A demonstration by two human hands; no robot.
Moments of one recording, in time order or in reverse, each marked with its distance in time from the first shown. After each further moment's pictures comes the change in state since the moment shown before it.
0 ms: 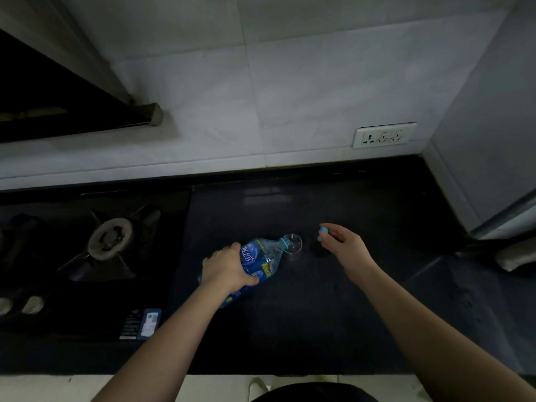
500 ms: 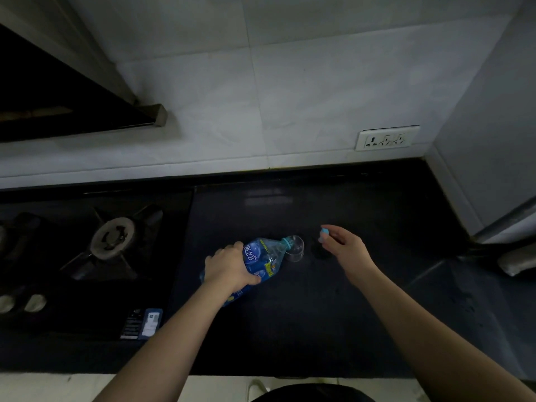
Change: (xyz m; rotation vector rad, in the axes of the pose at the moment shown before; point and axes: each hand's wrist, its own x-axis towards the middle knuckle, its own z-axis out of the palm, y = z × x) left_hand 0.001 0.005 -0.004 0.016 0.017 -0.003; right_hand 0.003 0.002 0.002 0.030 -0.003 -0.016
